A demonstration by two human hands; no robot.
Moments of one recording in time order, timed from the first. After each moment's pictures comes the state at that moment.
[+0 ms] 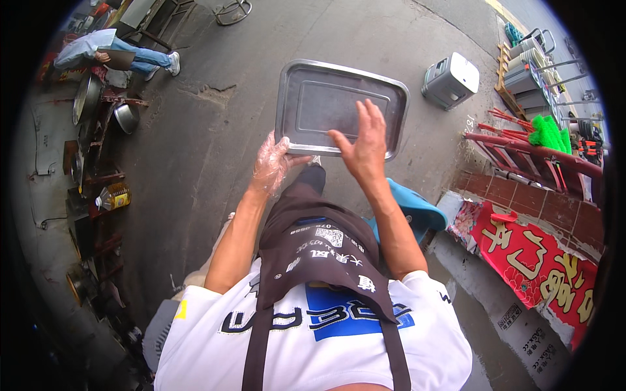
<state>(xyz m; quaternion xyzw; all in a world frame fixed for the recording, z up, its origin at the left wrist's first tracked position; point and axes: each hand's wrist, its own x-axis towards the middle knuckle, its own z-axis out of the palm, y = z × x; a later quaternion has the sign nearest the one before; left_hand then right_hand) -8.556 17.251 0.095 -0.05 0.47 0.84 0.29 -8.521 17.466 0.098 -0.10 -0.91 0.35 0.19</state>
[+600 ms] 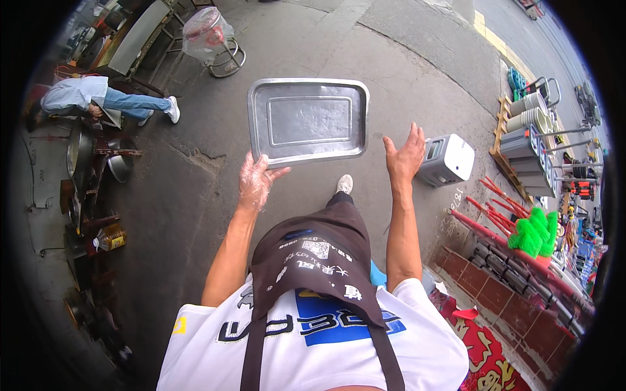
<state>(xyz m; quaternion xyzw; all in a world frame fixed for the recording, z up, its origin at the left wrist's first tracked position) -8.909 17.382 0.071 -0.04 0.48 0.86 0.17 -8.884 17.729 0.020 -0.29 -0.91 0.21 0.19</state>
